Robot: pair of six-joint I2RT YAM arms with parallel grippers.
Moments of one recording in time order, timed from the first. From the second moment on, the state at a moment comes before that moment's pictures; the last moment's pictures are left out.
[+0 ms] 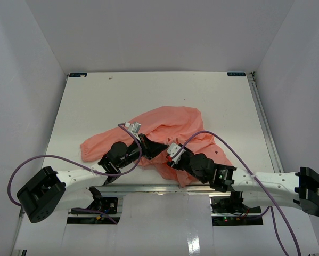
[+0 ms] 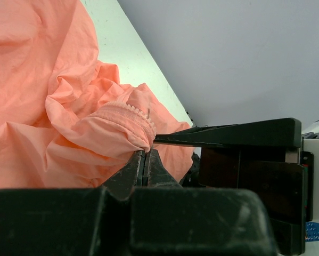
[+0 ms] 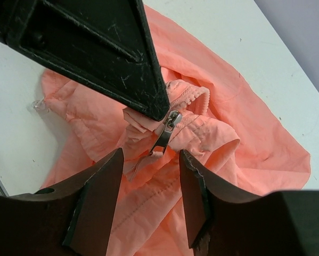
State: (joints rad) left arm -0.85 1.15 0.31 0.85 0.15 -0.84; right arm 1.28 0.98 0.44 0.27 0.43 -0.32
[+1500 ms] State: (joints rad) left arm -0.84 1.16 0.31 0.91 0.17 -0.84; right arm 1.28 1.03 0.49 0.29 0.53 -0.30
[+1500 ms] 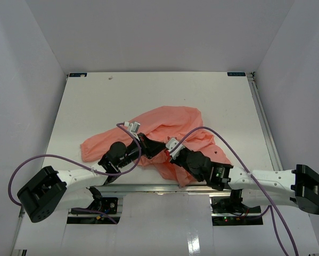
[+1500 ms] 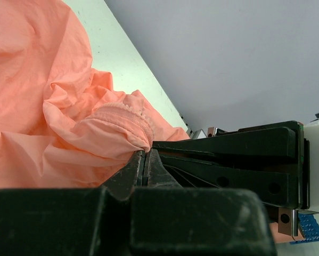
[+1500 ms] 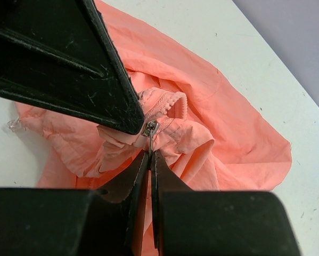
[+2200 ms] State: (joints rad) left arm -0.84 1.14 0.33 0.84 0.17 -0.72; right arm 1.28 1.14 0.80 -0.23 0.56 -0.09
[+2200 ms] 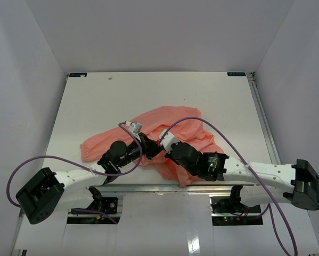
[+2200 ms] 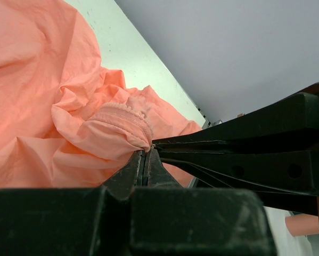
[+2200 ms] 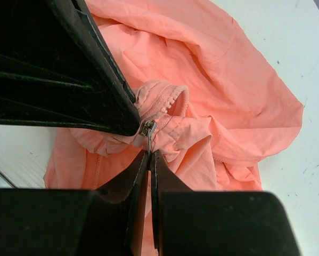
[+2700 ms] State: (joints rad) left arm -0.84 0.99 0.33 0.64 0.15 -0.71; right arm 1.28 1.11 0.81 -0.24 0.46 0.03
